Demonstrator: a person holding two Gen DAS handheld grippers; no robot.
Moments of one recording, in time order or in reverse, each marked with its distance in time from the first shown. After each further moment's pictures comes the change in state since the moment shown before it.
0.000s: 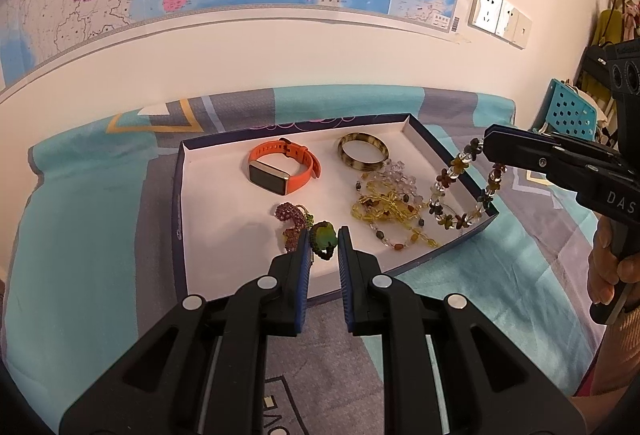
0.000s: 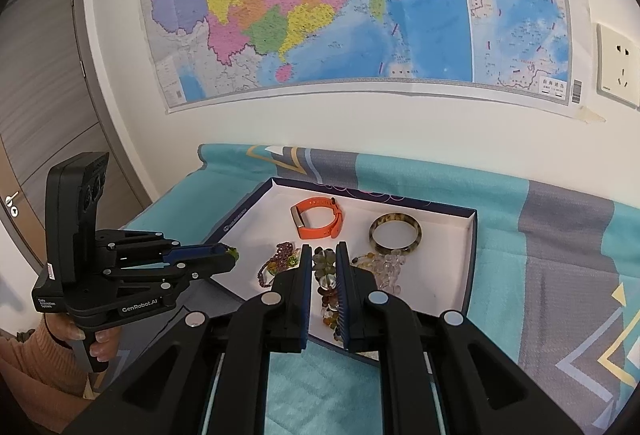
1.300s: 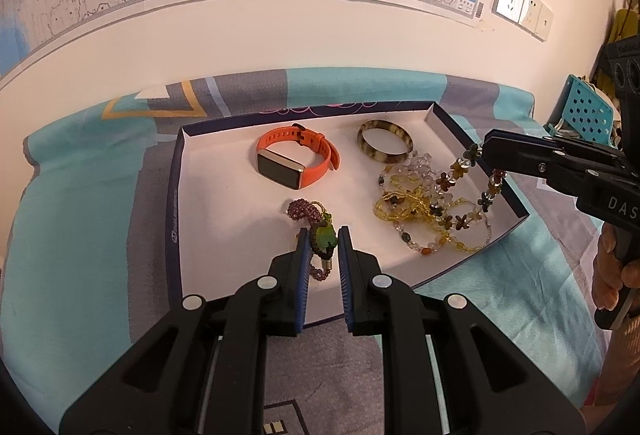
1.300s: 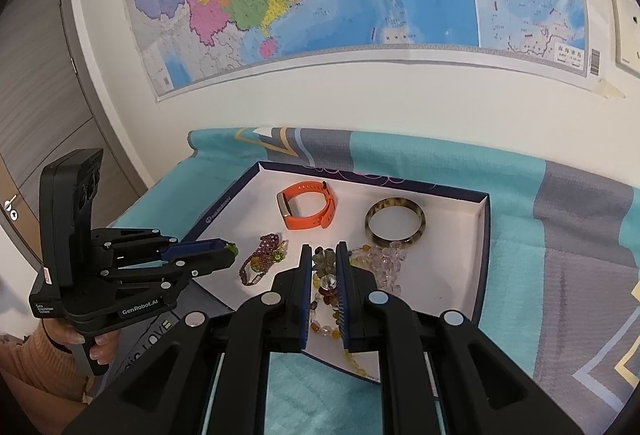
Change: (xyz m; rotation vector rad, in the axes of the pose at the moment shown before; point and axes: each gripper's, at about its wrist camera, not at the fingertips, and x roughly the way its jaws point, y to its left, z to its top) left arm 0.032 0.009 0.003 -0.018 0.051 0.032; right arm 0.037 -0.014 -0.001 0.030 0.075 0.018
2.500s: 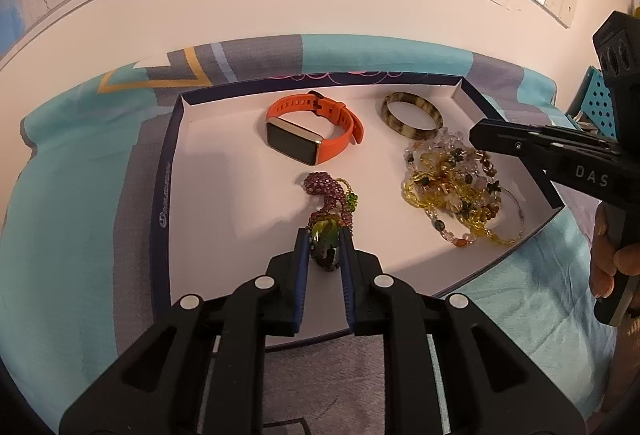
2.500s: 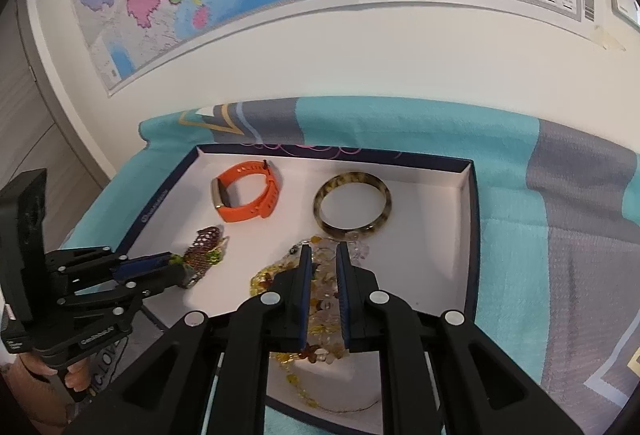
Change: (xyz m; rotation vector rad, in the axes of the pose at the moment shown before) left arm 0.031 0.008 -0.007 -0.025 0.067 0.047; right arm 0.053 -0.035 -0.001 0.081 0.101 -0.091
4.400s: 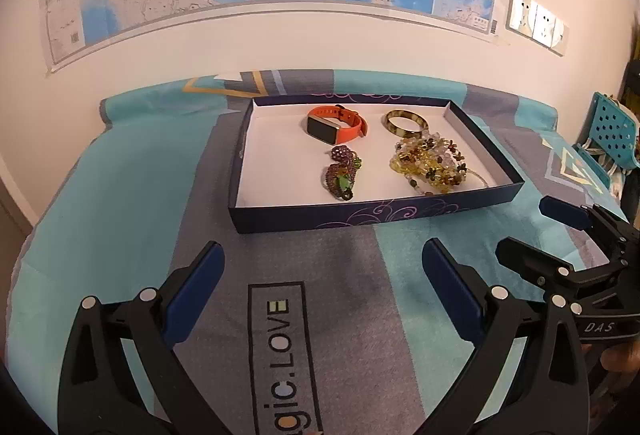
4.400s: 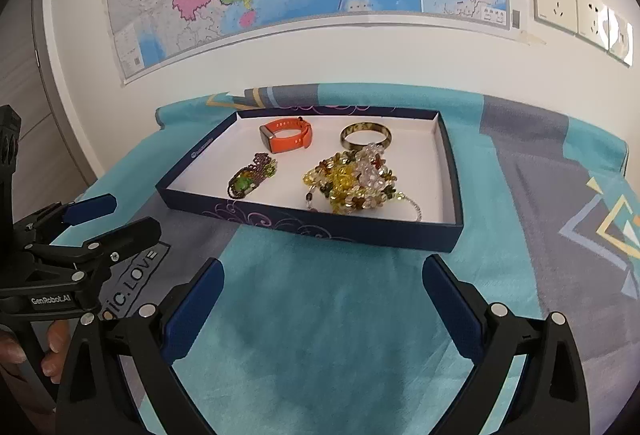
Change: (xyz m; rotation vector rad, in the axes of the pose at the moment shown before) left arm -0.094 -0.025 -0.075 -0.078 -0.173 0.141; right arm -0.082 0.055 -0.109 -0.017 -0.116 -0.105
